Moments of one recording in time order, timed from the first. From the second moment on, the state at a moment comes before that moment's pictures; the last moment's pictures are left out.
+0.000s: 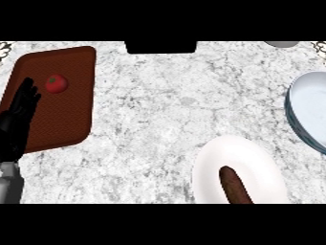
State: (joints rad) left arm -0.13 0.27 0.13 -1.56 0.00 0.08 0.14; right arm 0.28 -0.86 -0.50 -2.06 0.03 0.33 -0.33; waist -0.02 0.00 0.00
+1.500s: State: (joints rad) left arm -0.20 0.25 0.12 -1.52 -0.03 0.04 0.14; right arm -0.53 -0.81 -0.07 -0.76 0.53 0.29 -0.64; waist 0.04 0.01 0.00
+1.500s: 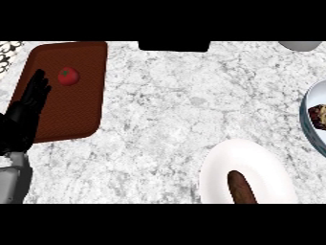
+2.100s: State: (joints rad) left arm -0.19 0.24 0.12 -1.53 -0.04 0.05 0.13; right arm -0.72 -0.81 -0.32 -0.42 0.20 0.57 -0.61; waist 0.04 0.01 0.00
